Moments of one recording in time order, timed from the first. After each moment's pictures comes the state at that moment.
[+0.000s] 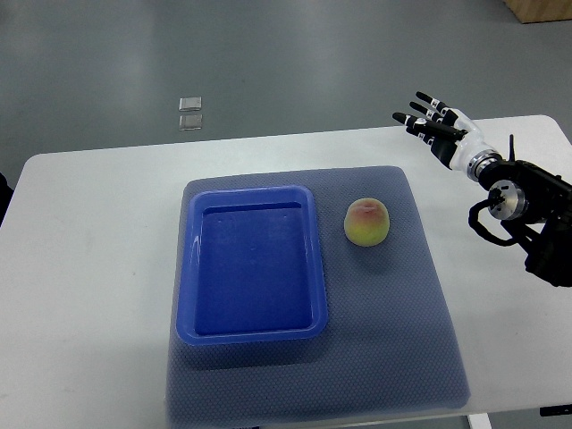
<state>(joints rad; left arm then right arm) -0.05 0.00 -0.03 -0.15 0.01 -0.02 0.13 0.84 -0.25 0.61 0.54 -0.12 0.12 0.19</state>
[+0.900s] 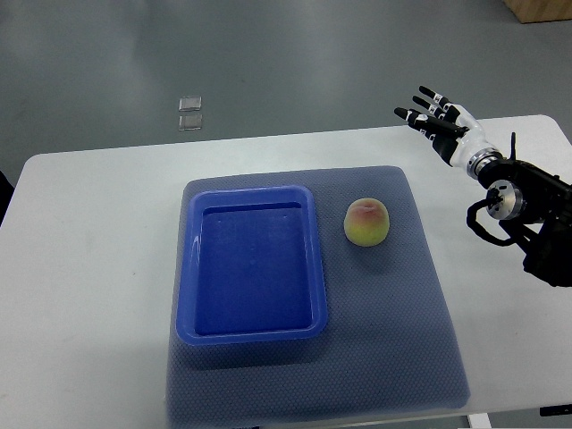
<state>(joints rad) -0.05 0.00 -0.03 -0.15 0.01 -0.02 0.13 0.84 -0.24 0.61 0.54 -0.12 0.10 0.24</state>
